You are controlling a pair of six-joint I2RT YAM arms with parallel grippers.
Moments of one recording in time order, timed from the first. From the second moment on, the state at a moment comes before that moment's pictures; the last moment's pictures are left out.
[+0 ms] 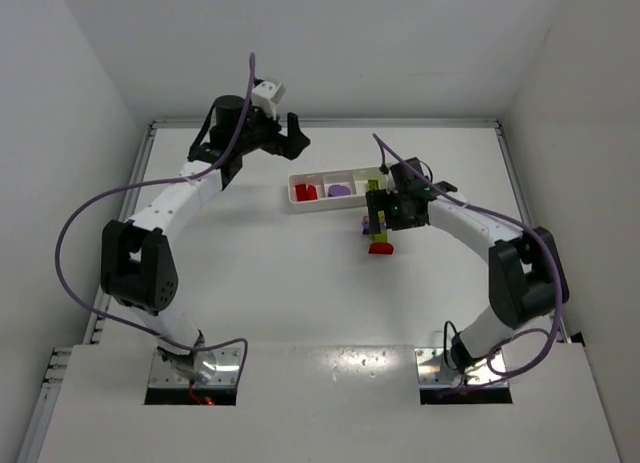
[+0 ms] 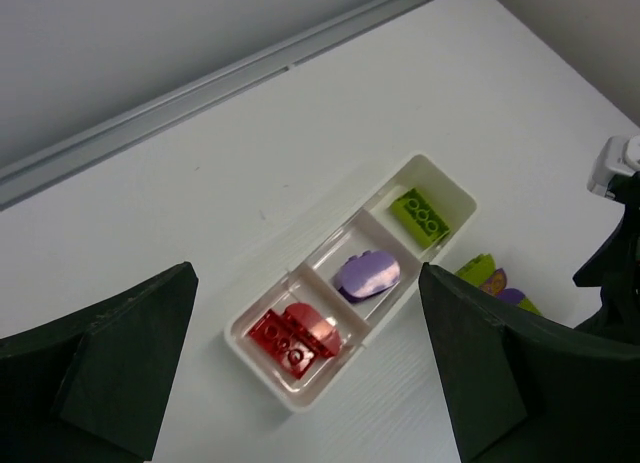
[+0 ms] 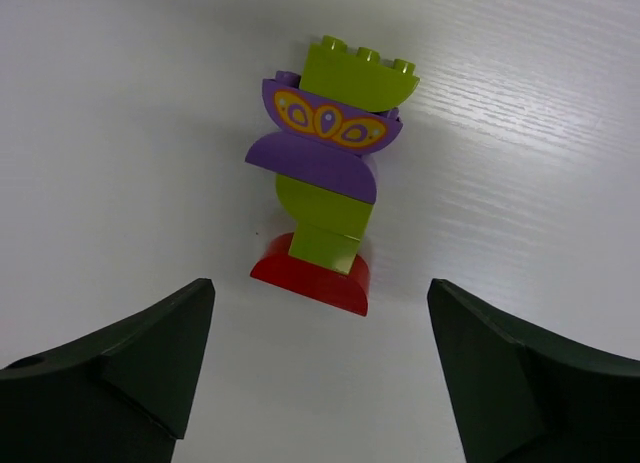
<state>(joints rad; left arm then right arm) -0.30 1.69 1.44 0.00 0.42 -0.06 0.36 1.58 1.02 -0.45 -0.06 0.18</state>
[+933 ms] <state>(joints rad) -0.22 1.55 1.23 -0.06 0.29 0.00 0.37 1.84 1.06 -0.43 -0.04 0.27</state>
